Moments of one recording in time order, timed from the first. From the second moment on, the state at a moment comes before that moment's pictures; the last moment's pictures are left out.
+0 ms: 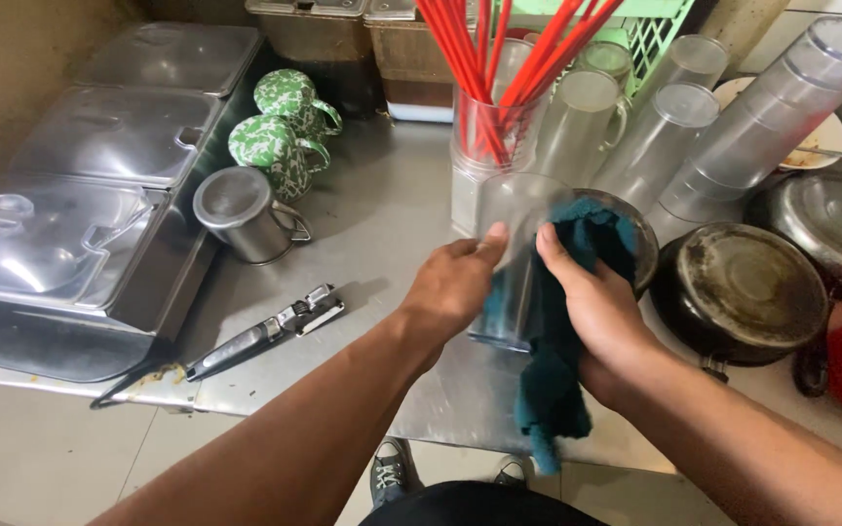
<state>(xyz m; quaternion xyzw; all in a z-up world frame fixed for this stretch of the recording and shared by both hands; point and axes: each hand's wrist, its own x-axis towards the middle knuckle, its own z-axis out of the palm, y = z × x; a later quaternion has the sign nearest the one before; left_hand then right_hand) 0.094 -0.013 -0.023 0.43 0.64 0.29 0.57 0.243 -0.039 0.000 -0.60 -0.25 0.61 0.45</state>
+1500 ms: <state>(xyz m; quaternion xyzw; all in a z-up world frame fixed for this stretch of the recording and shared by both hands) 0.013 -0.001 -0.021 0.39 0.59 0.32 0.63 0.140 -0.035 0.017 -0.68 -0.28 0.52 0.44</state>
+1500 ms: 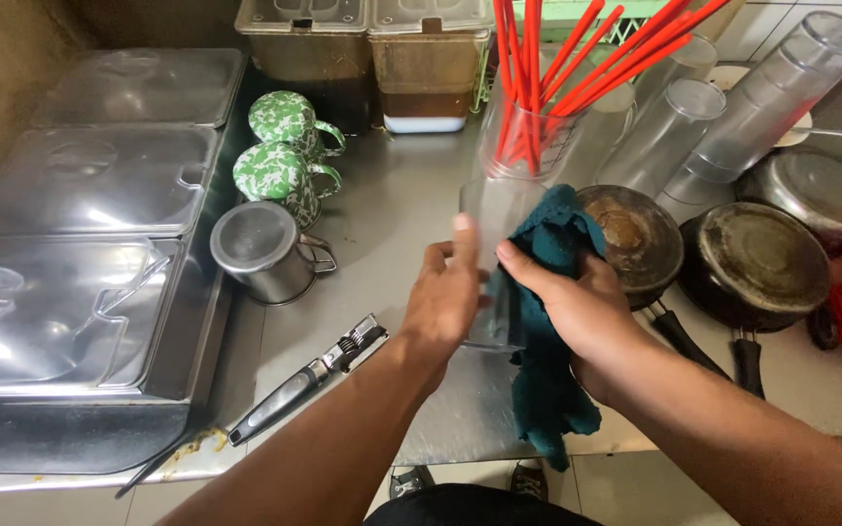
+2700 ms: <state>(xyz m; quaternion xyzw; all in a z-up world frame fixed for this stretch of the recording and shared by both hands) 0.060 -0.032 -0.027 0.35 0.61 0.25 0.67 0.229 -0.046 -0.017 -0.64 -0.37 0.57 0.36</state>
